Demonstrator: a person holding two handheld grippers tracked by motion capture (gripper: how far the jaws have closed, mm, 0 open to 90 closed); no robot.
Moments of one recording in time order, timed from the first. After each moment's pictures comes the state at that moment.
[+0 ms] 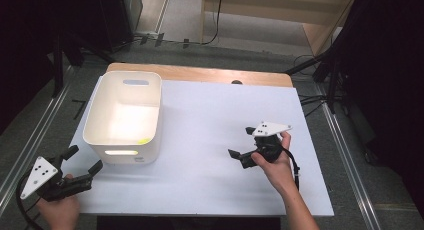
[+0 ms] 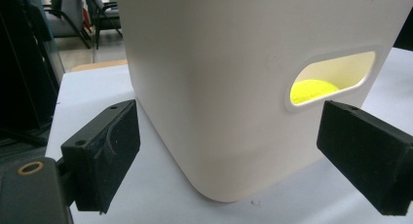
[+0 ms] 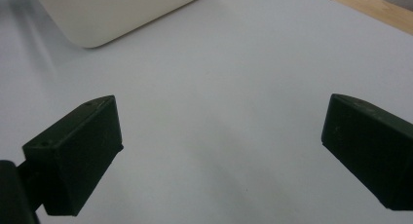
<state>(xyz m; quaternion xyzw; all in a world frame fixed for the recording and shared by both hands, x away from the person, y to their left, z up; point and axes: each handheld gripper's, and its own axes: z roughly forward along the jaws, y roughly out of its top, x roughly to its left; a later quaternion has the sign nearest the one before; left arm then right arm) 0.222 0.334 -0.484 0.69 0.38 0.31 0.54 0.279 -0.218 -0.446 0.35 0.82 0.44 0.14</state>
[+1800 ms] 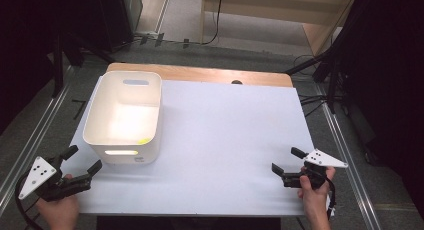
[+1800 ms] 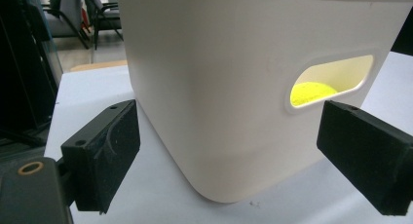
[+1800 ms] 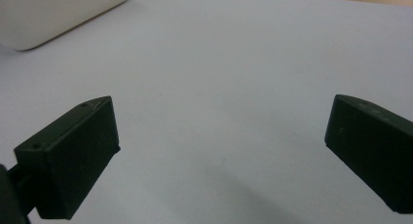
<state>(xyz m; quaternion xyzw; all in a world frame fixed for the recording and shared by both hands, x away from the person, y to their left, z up) 0.222 0.335 -0.484 0.68 0.38 0.30 0.55 0.211 -0.331 -0.498 0.45 0.72 0.48 0.20</state>
